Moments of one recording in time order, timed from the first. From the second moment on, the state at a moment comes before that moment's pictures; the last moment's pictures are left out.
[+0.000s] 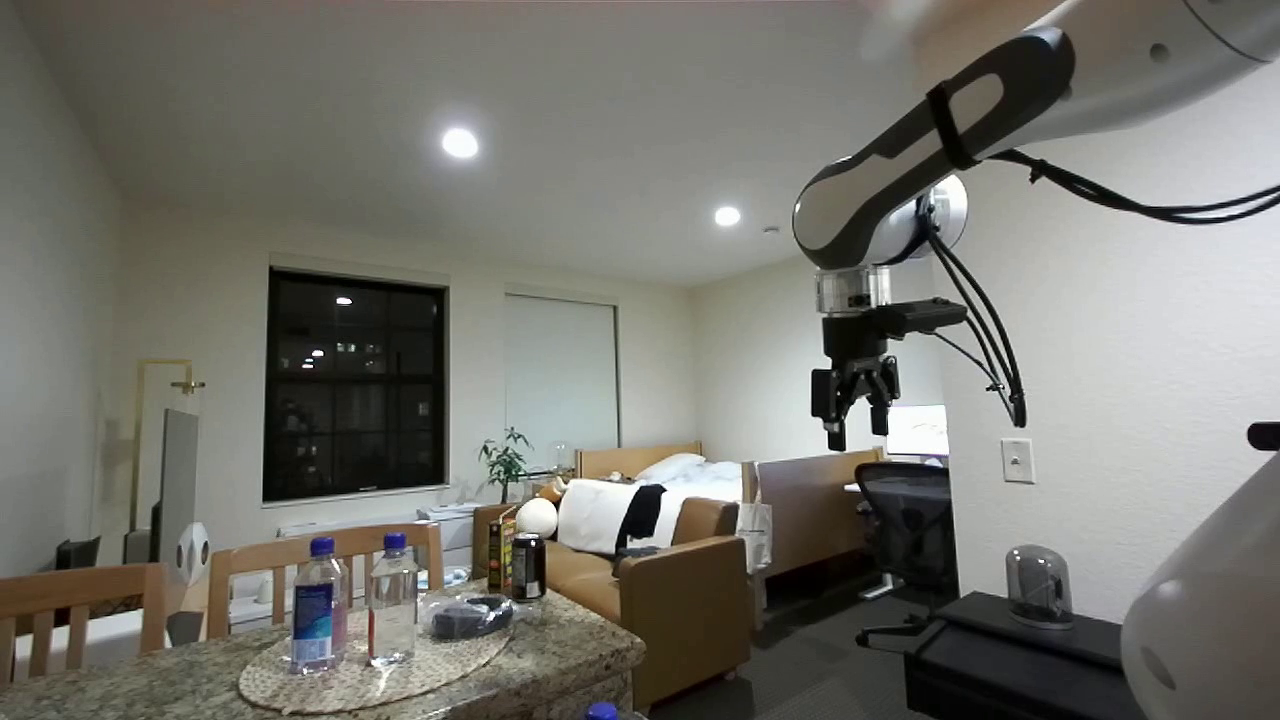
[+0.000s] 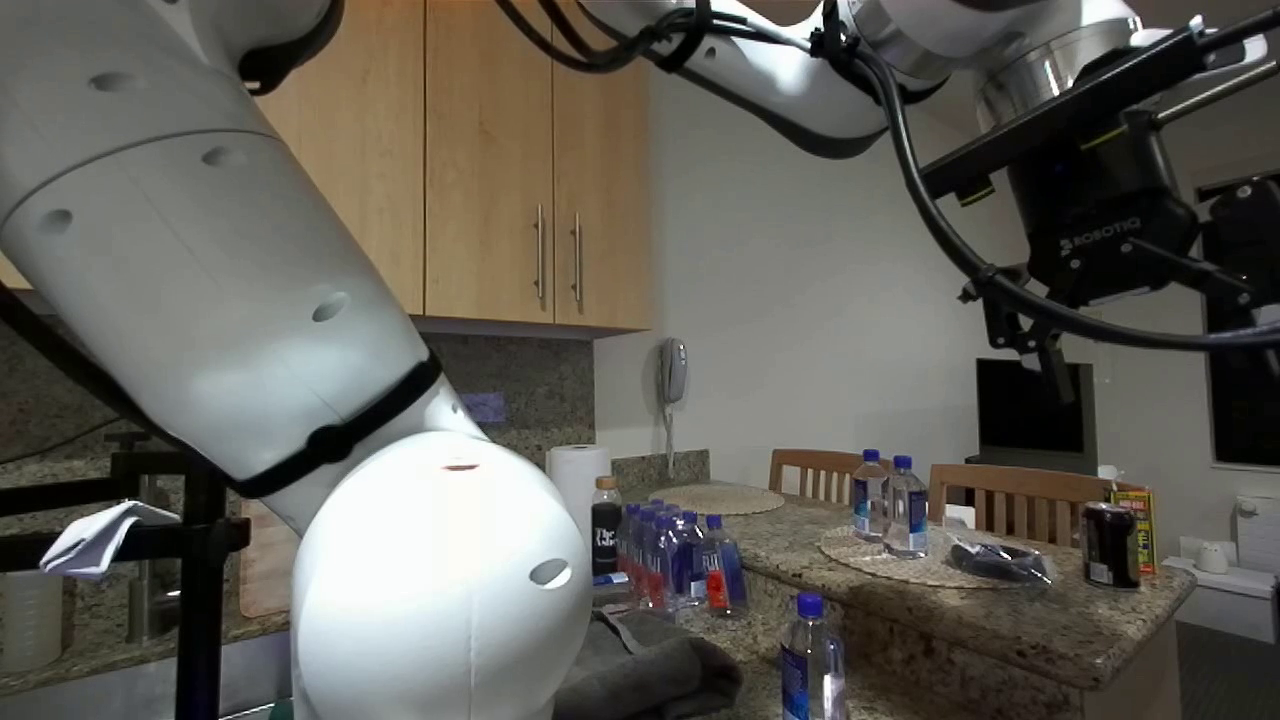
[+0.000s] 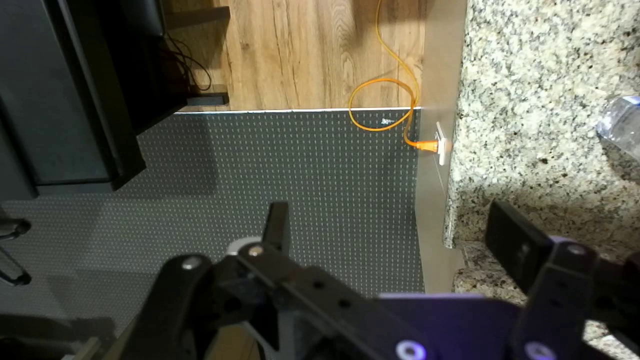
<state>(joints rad) -0.21 -0.61 -0.24 -2.34 -0.27 1.92 -0.22</state>
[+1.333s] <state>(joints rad) -0.02 -0.85 0.22 -2.64 0.05 2.05 0.39</state>
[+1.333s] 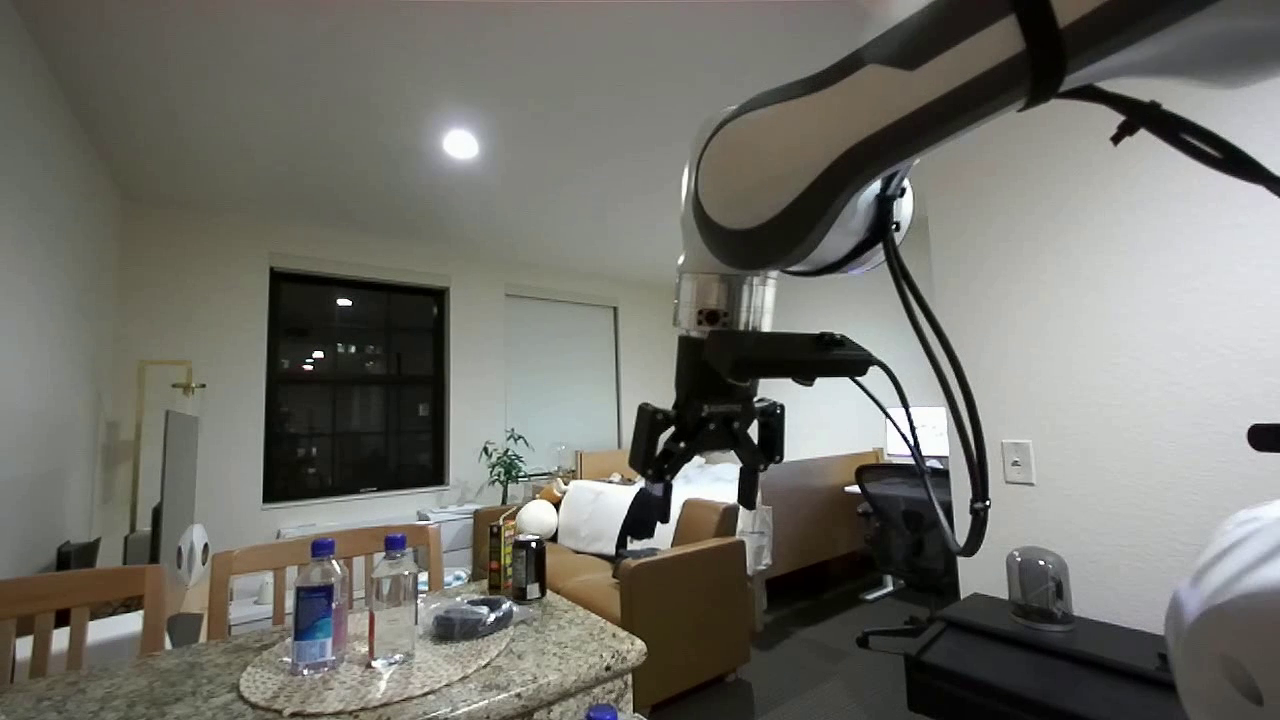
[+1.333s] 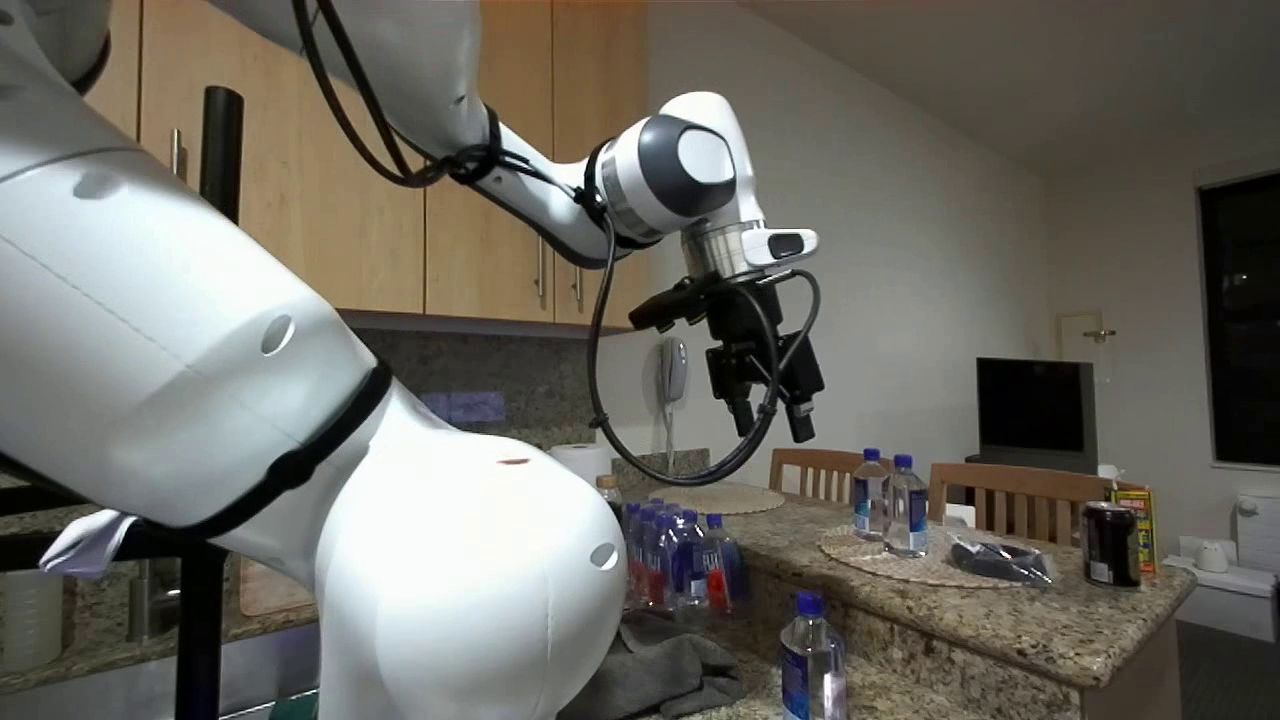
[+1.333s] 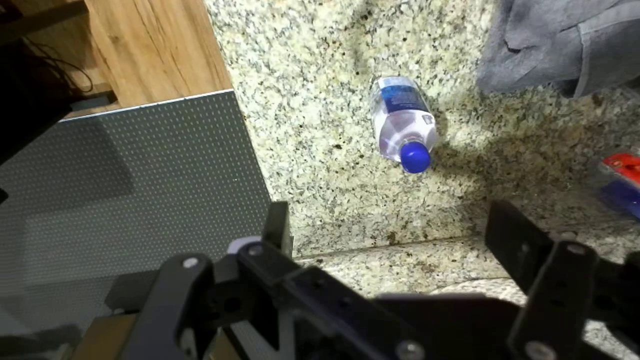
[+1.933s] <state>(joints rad) 0.07 -0.86 0.37 -2.70 0.05 2.09 0.46</state>
